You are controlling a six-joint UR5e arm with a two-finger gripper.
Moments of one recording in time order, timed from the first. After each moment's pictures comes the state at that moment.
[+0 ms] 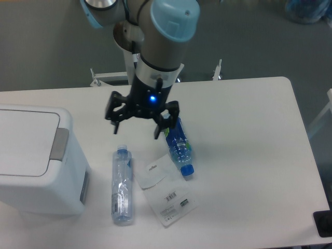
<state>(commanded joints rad) 2.35 -1.76 -1.38 -1.34 1.16 0.28</state>
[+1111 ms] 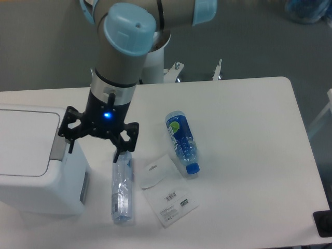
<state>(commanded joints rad) 2.24 -1.81 -1.37 -1.24 1.16 0.25</state>
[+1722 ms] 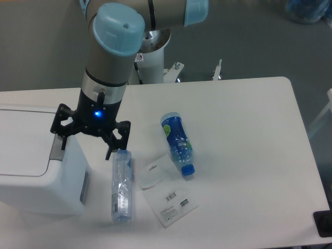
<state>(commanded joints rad) 2.23 -1.82 -1.40 -1.24 1.16 0.25</state>
